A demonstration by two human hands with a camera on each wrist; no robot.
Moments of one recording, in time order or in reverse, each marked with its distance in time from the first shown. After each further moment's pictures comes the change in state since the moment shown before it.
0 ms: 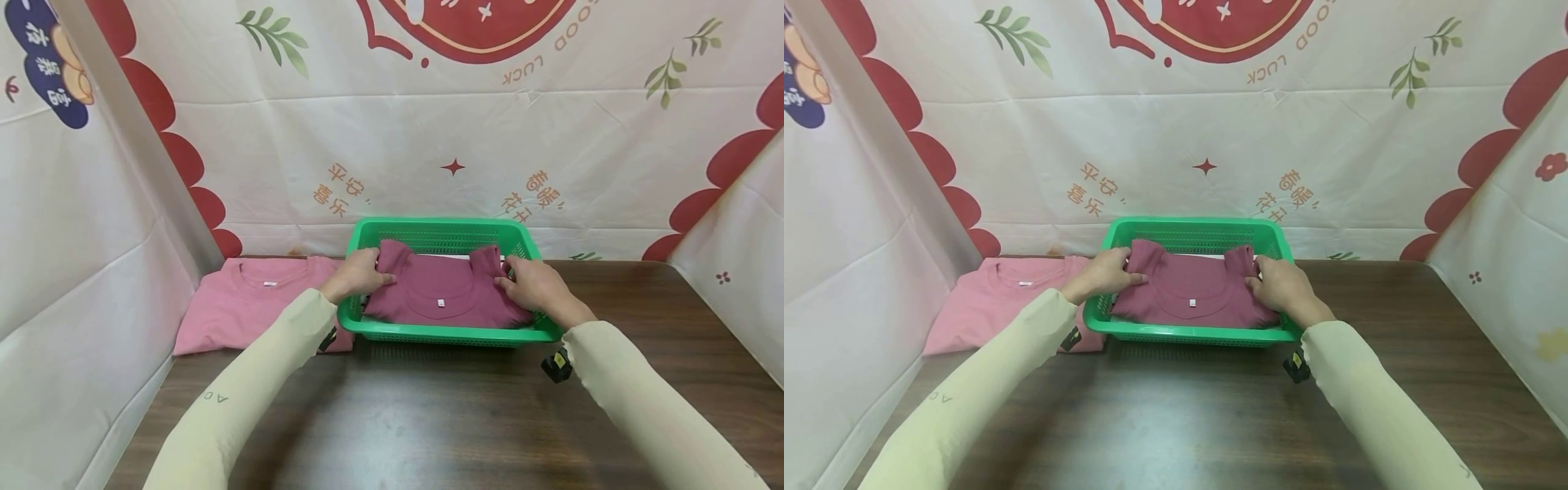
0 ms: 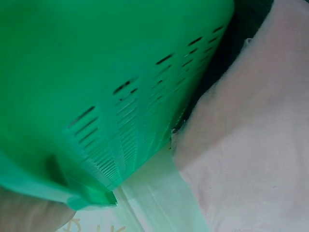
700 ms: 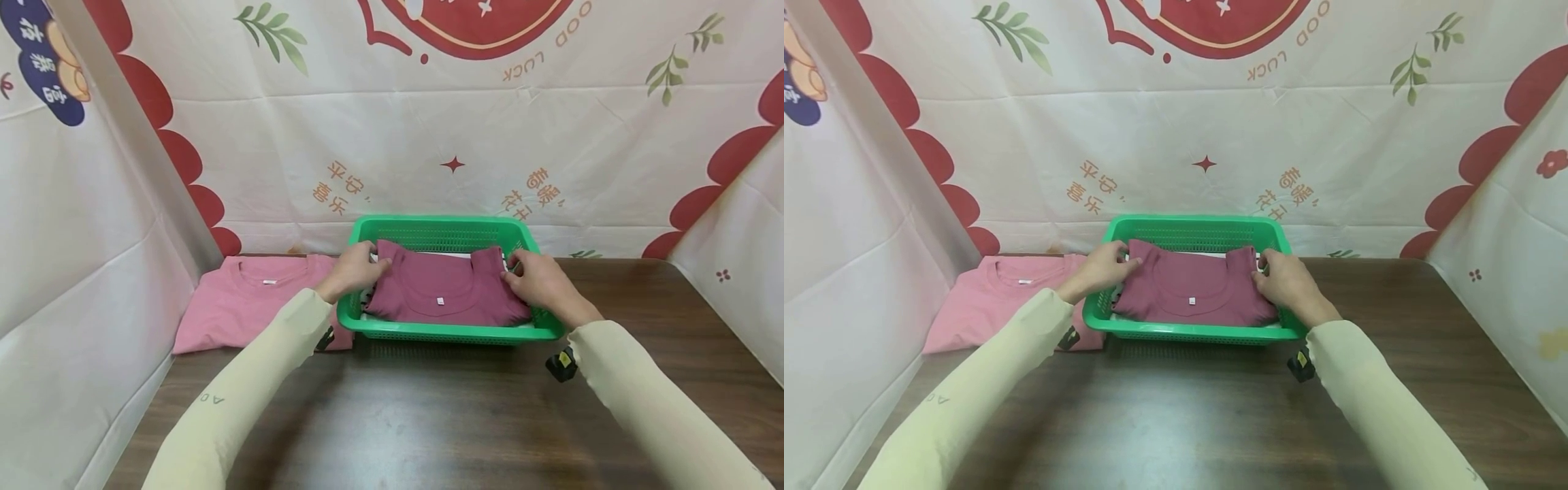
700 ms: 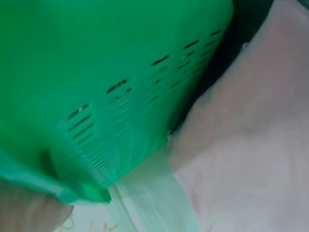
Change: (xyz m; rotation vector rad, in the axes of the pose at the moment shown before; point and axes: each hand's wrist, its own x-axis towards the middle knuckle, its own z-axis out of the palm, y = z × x) left_hand -0.003 -0.008 0.001 -0.222 0.099 -0.011; right_hand -0.005 0.005 -0.002 0.113 0.100 0.002
